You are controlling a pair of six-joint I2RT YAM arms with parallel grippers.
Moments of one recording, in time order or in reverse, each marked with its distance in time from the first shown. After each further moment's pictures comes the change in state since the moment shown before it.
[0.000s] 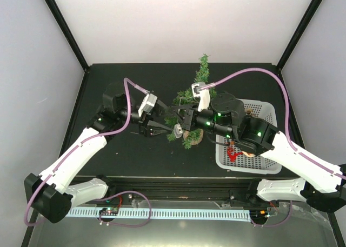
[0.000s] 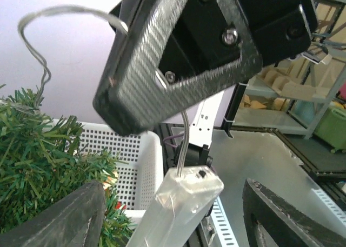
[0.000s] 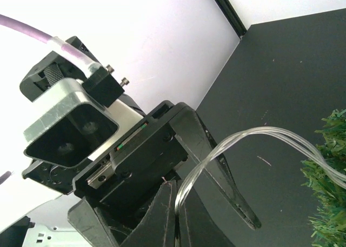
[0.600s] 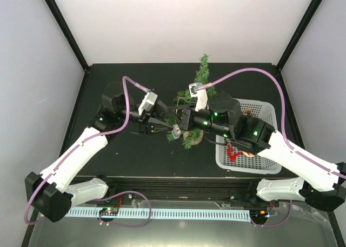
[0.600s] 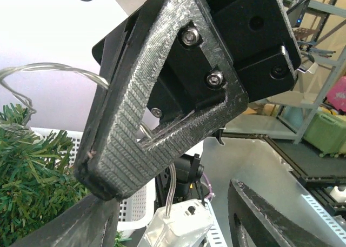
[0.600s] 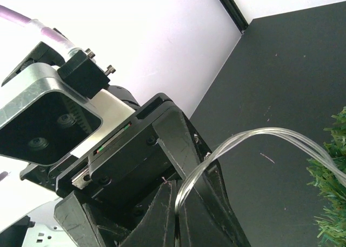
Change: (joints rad) left arm -0.009 0.013 0.000 0.122 0.026 -0.121; right arm 0.000 0.023 -0.002 0.012 -0.015 0.010
